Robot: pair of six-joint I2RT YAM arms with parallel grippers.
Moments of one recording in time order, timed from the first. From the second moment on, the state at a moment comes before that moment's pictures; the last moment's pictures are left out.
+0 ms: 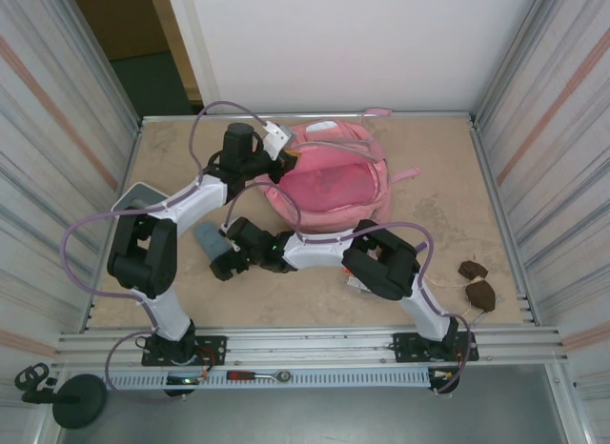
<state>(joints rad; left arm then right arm) -0.40 1.75 1.25 0.08 0.49 0.23 1.14 2.17 1.46 -0.04 -0.01 0.43</state>
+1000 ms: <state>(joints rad) -0.40 1.75 1.25 0.07 0.50 0.24 1.16 2.32 1.72 -0.29 0.28 0.59</state>
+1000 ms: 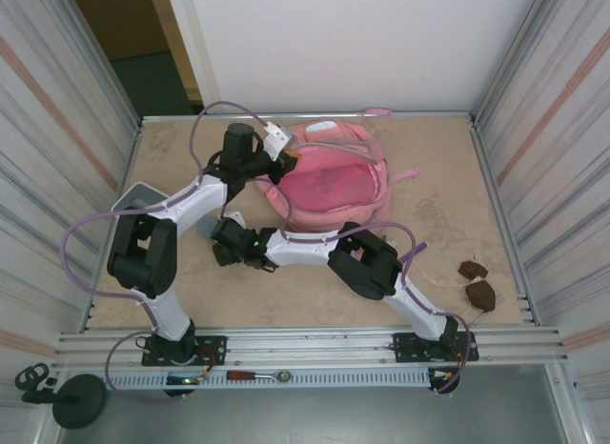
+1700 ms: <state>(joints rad) -0.40 1.75 1.25 0.06 0.50 0.25 1.15 1.99 1.24 -0.18 0.22 0.43</state>
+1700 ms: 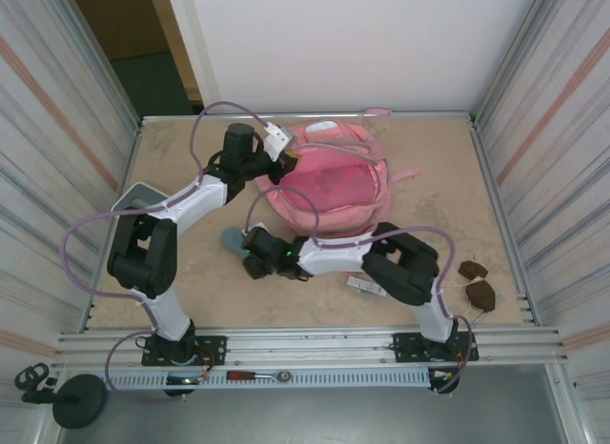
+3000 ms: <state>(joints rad) -0.35 1.75 1.37 0.05 0.62 -0.08 0.56 1.88 1.47 -0.49 -0.11 0.38</state>
